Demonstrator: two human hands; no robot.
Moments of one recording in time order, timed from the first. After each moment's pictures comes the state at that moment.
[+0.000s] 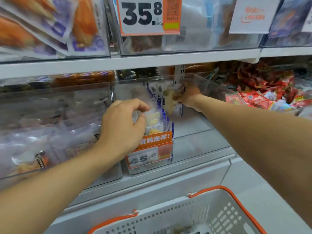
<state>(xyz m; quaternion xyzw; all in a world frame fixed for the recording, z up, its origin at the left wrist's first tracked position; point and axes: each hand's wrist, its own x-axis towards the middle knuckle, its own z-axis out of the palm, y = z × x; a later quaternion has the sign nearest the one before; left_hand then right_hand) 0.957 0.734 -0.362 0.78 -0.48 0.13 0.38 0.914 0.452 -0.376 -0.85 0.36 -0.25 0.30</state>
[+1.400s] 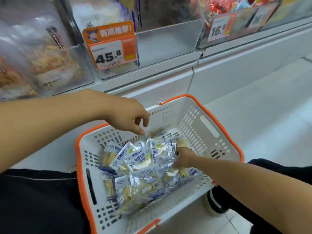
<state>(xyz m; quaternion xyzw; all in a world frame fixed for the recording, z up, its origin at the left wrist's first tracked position) 0.866 0.781 -0.444 0.59 -0.73 -0.25 -0.22 0.638 0.700 -0.705 -0.78 0.48 0.24 0.31</state>
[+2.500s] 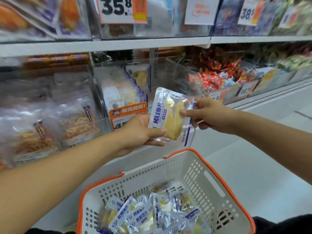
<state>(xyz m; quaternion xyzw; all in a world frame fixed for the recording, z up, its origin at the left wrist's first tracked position) 0.864 0.757 -0.385 0.59 -0.41 -0.50 0.49 0.694 0.610 -0.358 -0.76 0.34 -0.13 0.54</state>
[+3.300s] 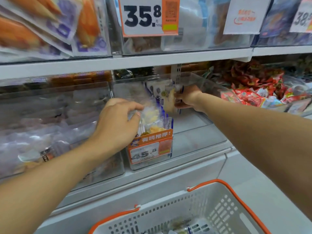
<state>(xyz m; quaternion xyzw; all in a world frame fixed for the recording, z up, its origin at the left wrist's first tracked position) 0.971 0.743 -0.361 0.79 -0.49 0.09 0.35 0.897 0.468 -0.374 -0.70 0.40 -0.26 0.53</state>
